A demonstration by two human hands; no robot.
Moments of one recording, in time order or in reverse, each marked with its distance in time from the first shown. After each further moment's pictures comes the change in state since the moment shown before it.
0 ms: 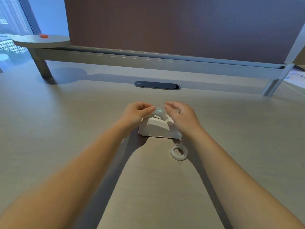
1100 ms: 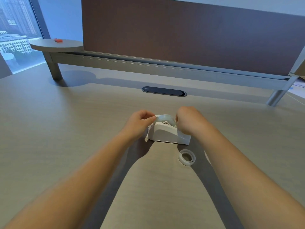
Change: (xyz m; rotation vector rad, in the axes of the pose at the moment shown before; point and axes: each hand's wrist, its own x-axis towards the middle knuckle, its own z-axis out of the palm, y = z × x) left_hand -0.014 -0.009 -0.018 0.122 0.043 -0.017; right_hand 0.008 -0.038 -0.006 -0.816 -0.269 0.008
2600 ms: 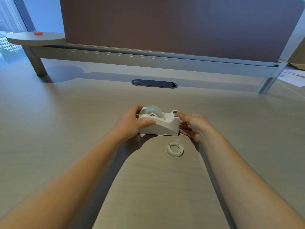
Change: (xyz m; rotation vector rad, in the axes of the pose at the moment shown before) left_hand -0.006 0.000 0.017 0.205 -0.054 0.033; right_hand 0.008 0.065 0.047 1.493 -0.003 0.463
